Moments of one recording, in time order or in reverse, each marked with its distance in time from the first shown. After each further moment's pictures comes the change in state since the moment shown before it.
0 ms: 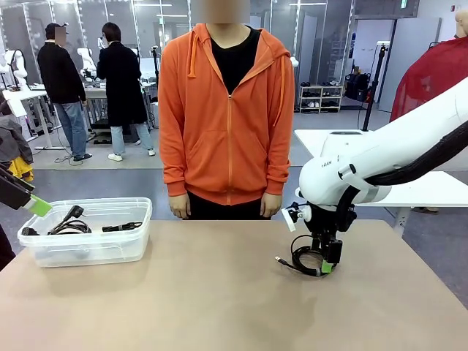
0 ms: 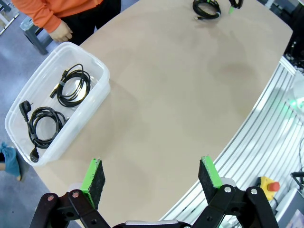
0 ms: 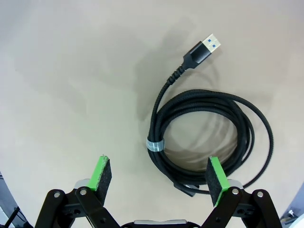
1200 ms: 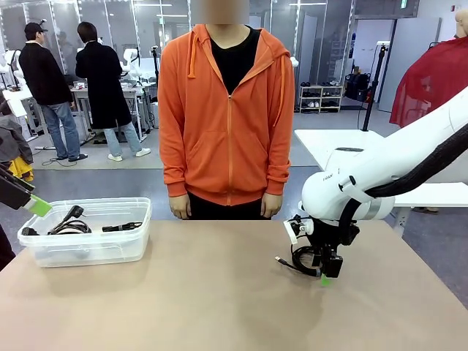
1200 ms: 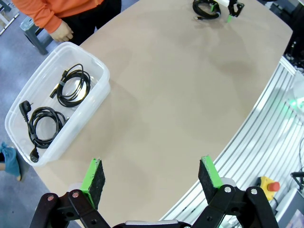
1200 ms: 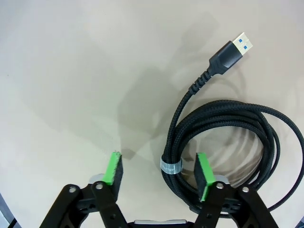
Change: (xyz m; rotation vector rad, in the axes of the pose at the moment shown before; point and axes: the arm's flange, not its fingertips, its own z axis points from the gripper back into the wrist) left arm 0.000 0.000 0.000 0.000 0.000 0.000; right arm -0.006 0.011 -0.034 0.013 -0.035 -0.005
